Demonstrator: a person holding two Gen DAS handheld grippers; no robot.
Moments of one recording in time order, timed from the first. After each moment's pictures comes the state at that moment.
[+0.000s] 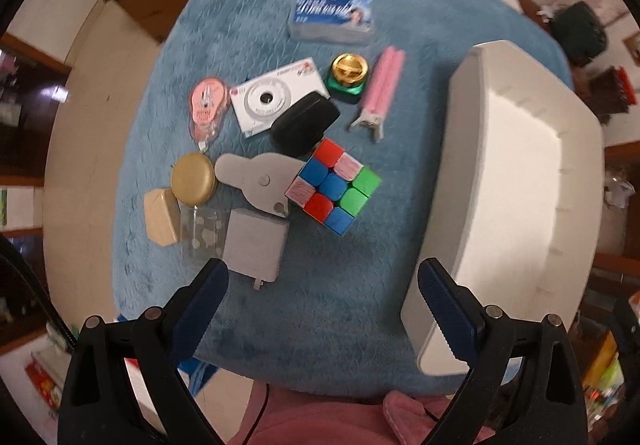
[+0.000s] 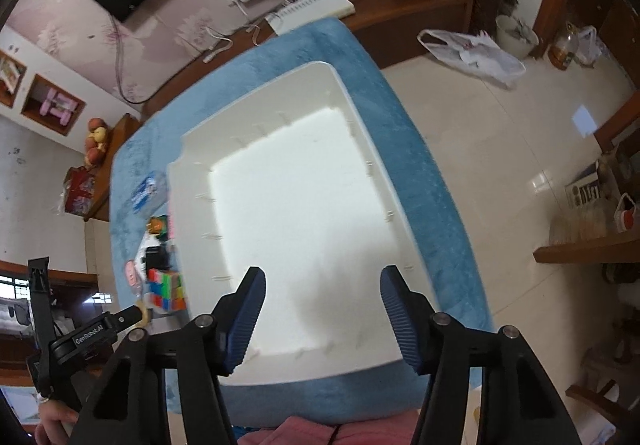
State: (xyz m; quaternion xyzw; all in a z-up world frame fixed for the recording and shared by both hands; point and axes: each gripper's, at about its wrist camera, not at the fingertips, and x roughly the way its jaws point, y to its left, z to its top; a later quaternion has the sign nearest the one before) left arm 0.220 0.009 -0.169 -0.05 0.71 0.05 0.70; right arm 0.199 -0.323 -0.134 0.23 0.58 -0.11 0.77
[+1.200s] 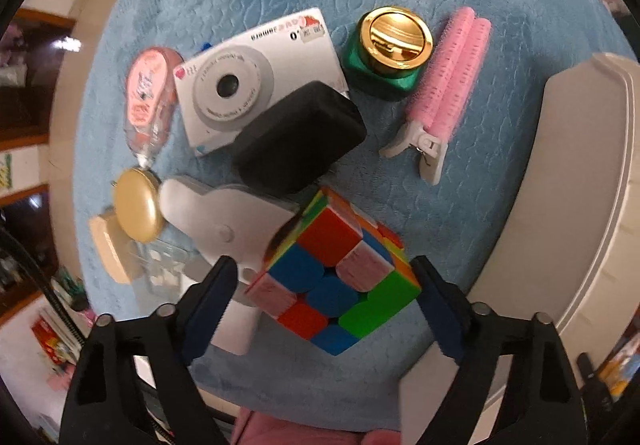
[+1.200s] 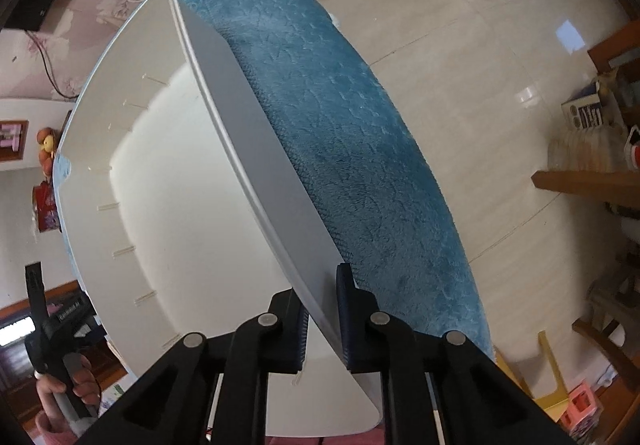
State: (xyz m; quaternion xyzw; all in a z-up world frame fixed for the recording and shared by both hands) left arm 0.298 0.028 -0.280 -0.08 0.78 0.09 0.62; right arm 0.214 -0.386 -0.231 0.29 0.67 -0.13 0.67
